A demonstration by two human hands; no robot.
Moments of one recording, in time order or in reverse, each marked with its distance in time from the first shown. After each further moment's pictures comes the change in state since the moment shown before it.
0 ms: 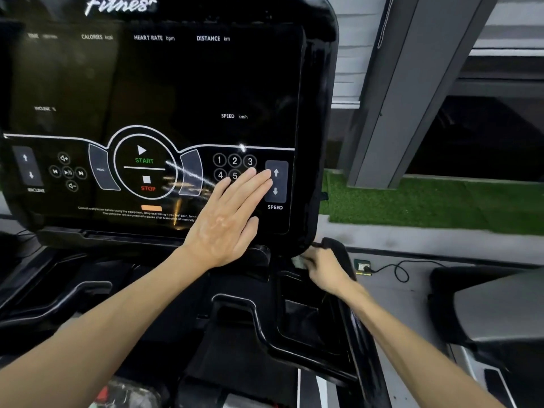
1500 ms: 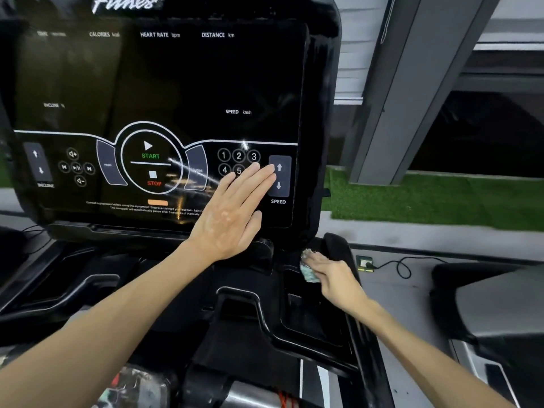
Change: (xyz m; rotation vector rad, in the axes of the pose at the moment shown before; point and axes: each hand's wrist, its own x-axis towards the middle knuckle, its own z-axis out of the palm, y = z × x) left_hand 0.000 0.000 0.001 0.020 0.004 0.003; right_hand -0.035 0.024 0.013 -0.084 -0.002 -0.112
